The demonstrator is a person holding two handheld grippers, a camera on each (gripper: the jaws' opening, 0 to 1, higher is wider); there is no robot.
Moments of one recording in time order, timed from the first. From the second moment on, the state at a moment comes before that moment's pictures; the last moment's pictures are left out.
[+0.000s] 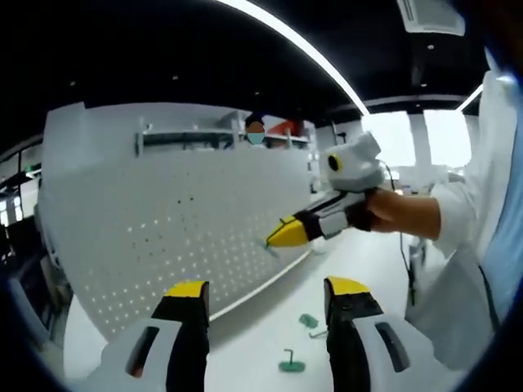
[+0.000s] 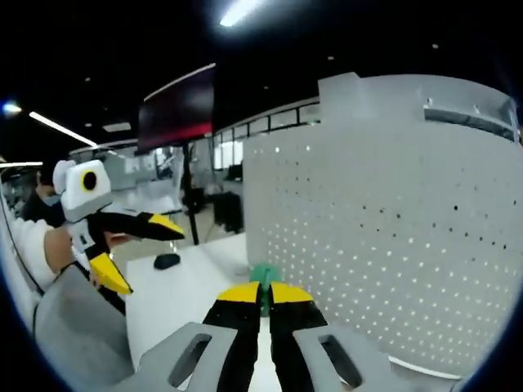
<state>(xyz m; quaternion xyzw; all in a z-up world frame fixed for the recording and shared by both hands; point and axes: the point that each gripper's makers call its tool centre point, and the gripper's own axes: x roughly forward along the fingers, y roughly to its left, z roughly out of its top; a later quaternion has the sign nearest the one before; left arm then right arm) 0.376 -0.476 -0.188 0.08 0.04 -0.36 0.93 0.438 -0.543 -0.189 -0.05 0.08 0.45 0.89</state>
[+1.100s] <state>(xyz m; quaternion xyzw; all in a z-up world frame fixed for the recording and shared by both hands) 0.410 -0.515 -0.195 -0.04 0.05 -0.39 0.92 0.414 -0.528 -0.177 -0.05 0.03 0.46 0.89</state>
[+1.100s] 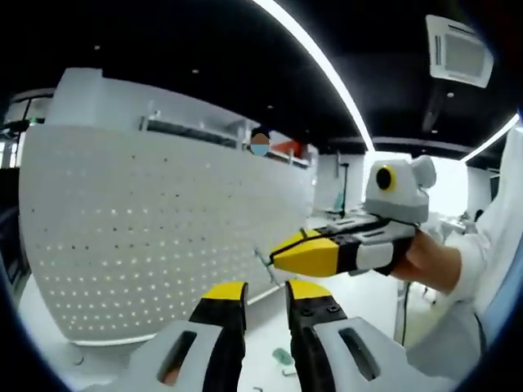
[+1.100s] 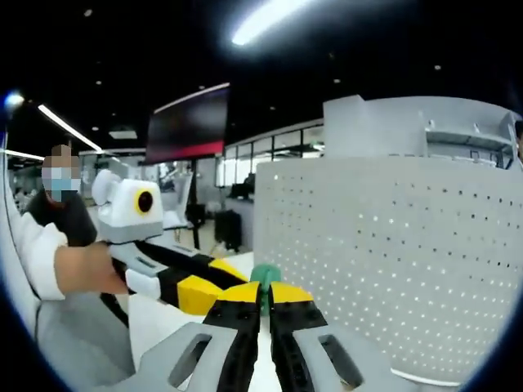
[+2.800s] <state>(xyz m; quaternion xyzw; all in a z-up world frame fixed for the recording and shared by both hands) 0.408 -0.517 -0.190 0.03 0.01 -0.38 0.92 0.410 -0.524 -0.179 -0.06 0.03 0.45 0.89</state>
